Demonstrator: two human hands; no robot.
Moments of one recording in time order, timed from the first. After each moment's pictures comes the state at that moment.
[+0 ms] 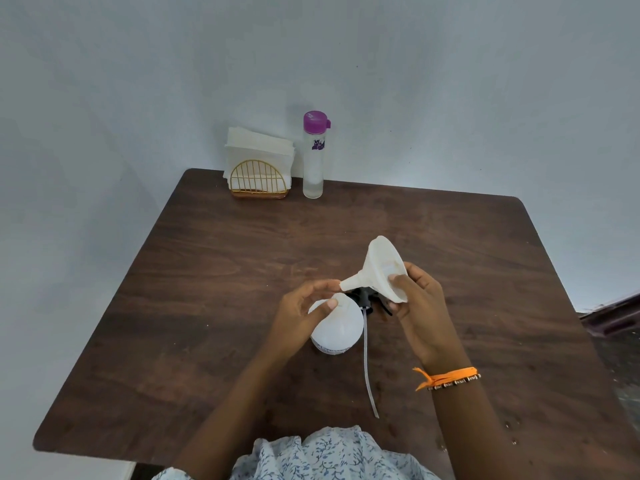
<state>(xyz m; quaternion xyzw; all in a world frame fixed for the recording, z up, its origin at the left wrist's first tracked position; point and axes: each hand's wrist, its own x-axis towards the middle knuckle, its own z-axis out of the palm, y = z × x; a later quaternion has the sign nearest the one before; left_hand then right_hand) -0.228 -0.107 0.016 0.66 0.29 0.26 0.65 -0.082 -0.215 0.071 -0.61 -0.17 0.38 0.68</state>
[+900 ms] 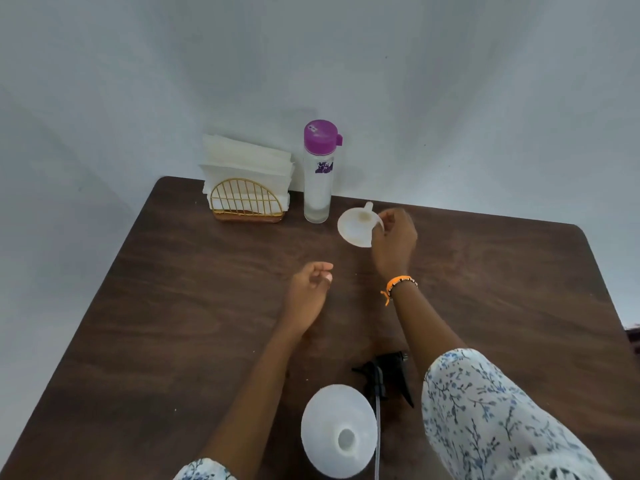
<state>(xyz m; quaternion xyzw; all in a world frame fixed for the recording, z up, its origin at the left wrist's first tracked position) -0.103 0.033 -0.033 0.64 0.47 0.19 0.58 0.062 0.014 -0.029 -0.83 -0.26 0.06 0.49</state>
